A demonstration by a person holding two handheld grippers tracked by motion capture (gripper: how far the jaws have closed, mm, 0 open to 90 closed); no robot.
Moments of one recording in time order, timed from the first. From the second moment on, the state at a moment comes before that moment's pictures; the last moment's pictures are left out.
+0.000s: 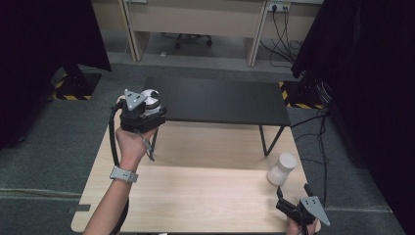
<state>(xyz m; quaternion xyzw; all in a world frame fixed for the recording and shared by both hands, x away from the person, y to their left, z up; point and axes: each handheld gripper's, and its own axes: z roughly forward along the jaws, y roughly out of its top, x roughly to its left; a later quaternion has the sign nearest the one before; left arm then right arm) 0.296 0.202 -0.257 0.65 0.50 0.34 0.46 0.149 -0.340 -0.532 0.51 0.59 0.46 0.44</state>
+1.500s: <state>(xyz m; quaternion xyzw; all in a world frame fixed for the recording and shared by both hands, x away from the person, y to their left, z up) 0.377 0.194 -0.254 0.67 0.49 0.34 0.44 0.153 -0.336 -0.527 0.52 0.59 0.44 0.43</state>
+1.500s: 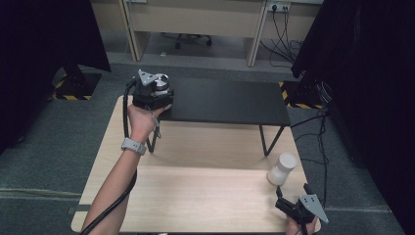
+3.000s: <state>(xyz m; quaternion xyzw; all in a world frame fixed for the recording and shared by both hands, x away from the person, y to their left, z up) 0.388 0.208 -0.269 0.67 0.49 0.31 0.47 0.155 -0.329 -0.528 0.51 0.60 0.43 0.45</state>
